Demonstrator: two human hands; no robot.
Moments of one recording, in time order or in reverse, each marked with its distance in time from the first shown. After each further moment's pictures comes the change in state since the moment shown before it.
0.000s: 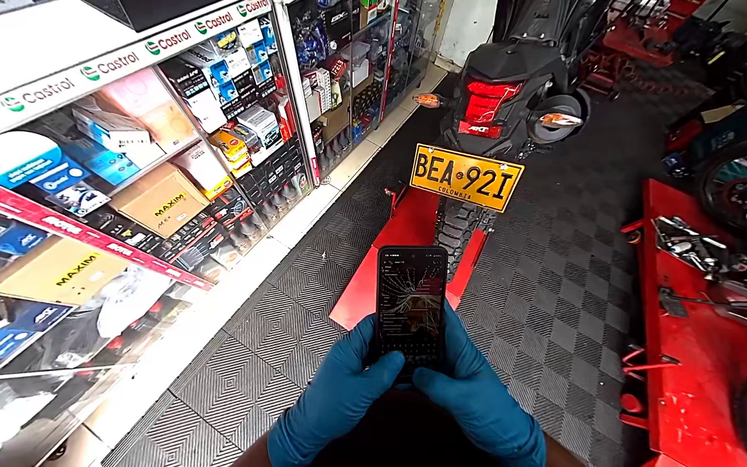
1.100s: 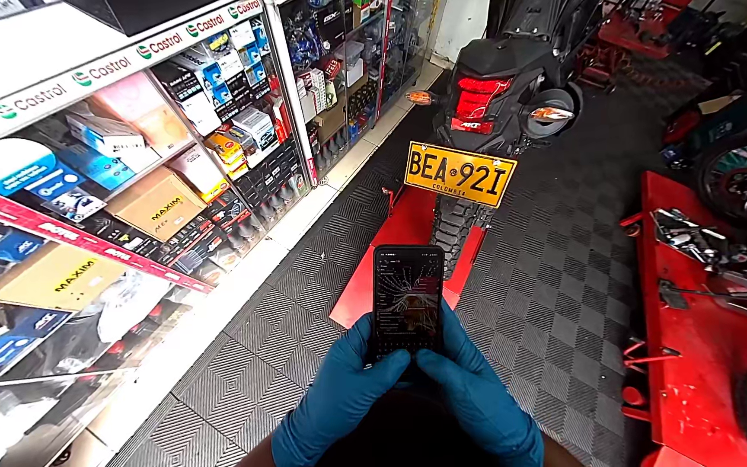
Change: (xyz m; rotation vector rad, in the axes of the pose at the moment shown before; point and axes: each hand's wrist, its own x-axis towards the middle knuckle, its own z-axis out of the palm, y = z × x) left_hand 0.002 -0.003 0.013 -0.026 0.068 -0.013; right_hand -0.006 0.000 -0.003 -0.006 0.050 -0.019
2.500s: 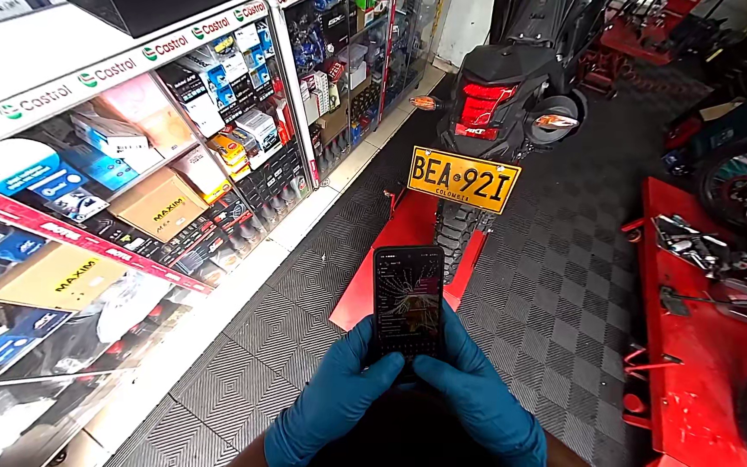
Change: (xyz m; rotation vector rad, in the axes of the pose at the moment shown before) left_hand 0.005 0.005 -0.013 0.048 -0.080 0.035; right_hand 0.011 -0.006 0.000 0.027 -0.030 0.012
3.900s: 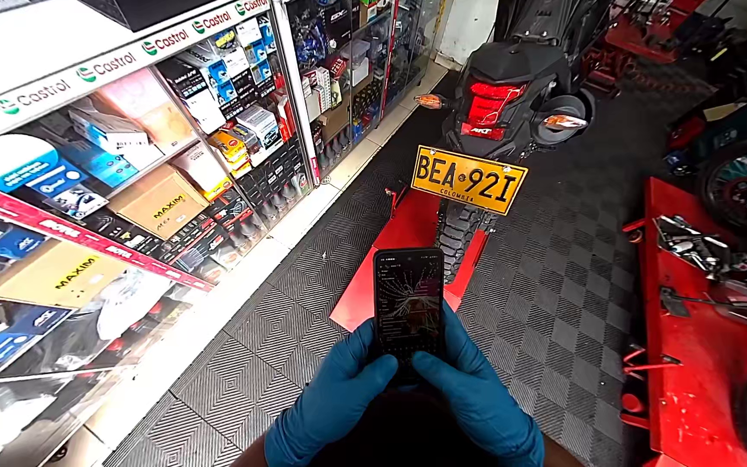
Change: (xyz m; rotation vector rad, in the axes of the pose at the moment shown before) left_hand 0.000 -0.002 -0.013 0.023 -0.050 0.035; right_hand 0.008 0.004 0.005 -0.012 0.031 0.004
